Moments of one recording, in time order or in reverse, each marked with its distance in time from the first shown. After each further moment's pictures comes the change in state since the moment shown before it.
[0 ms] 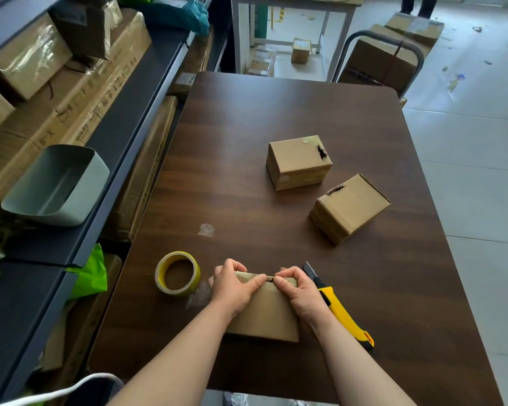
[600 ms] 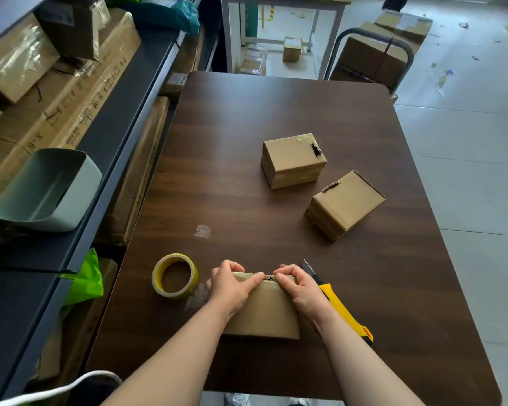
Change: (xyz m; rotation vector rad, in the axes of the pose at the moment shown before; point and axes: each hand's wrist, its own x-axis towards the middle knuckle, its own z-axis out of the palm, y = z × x) left_hand 0.001 0.001 -0.002 -0.030 -0.026 -0.034; right_hand 0.009 0.009 -0.005 0.064 -0.021 -0.014
